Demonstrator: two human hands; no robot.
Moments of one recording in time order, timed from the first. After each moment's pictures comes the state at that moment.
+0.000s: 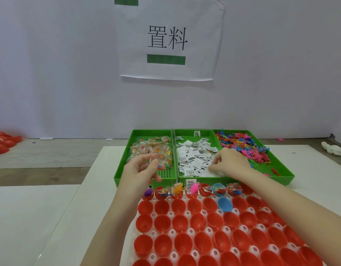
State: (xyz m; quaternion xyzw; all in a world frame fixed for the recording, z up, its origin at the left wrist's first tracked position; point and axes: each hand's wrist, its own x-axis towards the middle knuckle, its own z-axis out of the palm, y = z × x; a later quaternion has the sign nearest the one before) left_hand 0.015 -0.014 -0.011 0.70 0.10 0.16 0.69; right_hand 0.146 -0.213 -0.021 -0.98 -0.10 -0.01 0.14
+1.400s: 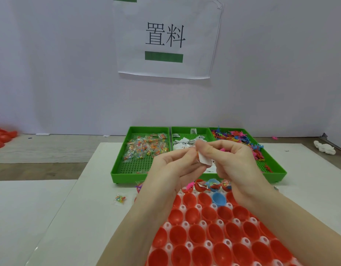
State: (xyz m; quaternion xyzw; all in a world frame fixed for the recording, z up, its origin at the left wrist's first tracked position) left_hand -0.015 -0.067 0.030 0.53 -0.05 0.00 0.84; right_hand 0.023 -0.190 0.043 -0.69 -0.10 0.00 0.71
